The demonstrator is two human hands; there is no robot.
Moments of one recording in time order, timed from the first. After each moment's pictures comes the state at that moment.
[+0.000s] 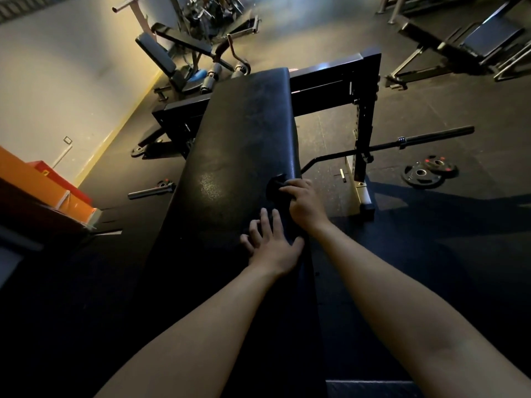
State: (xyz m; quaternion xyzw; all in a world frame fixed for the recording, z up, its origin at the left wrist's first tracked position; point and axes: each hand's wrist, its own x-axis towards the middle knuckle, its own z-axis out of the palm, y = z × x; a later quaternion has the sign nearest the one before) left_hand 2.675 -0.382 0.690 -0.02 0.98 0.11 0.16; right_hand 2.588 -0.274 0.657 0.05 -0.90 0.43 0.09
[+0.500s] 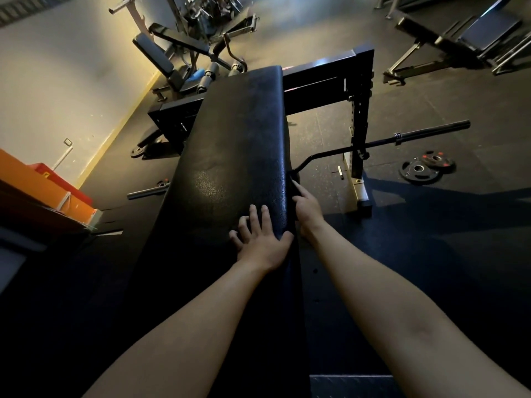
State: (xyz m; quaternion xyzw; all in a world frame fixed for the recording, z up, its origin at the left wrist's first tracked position) left_hand 2.678 -0.374 0.688 -0.04 0.99 0.08 0.14; right_hand 2.601 -0.264 0.640 -0.16 -0.53 0.83 -0.05
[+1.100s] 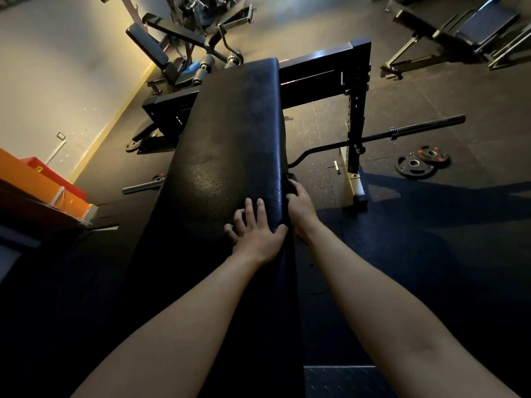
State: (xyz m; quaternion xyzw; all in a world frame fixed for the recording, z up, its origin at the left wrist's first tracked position) left_hand 2.676 -0.377 0.686 -0.04 0.99 0.08 0.14; right_hand 2.602 -0.271 0.620 -0.18 -0.63 0.75 -0.06
